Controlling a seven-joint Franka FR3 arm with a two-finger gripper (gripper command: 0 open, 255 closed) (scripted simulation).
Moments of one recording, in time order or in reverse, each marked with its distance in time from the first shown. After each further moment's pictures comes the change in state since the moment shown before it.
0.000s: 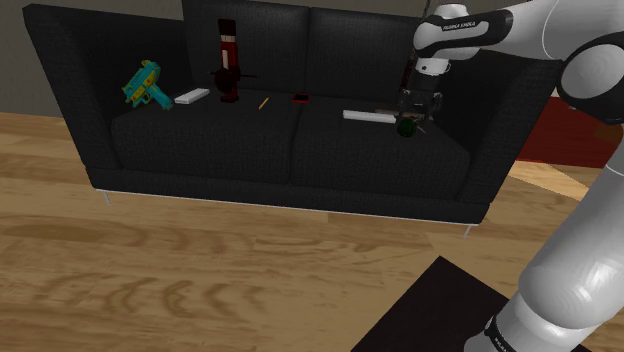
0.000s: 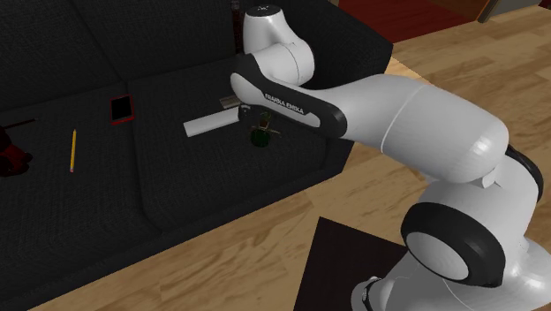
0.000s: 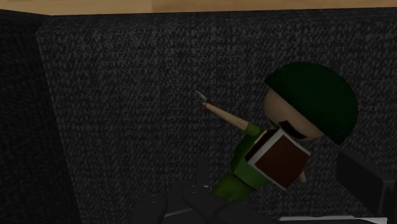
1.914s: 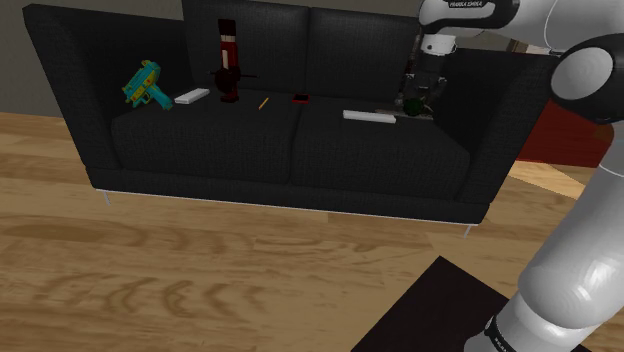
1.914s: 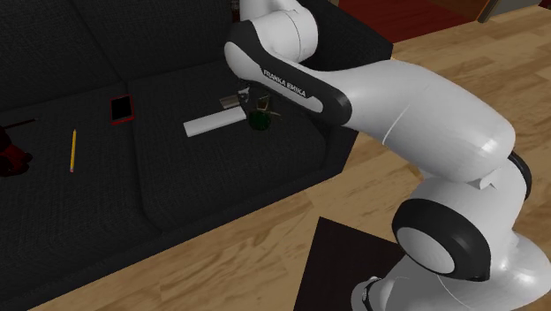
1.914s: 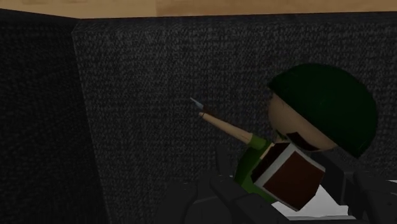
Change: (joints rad) arm -0.004 0.036 -0.003 0.190 0.009 -0.155 -0.006
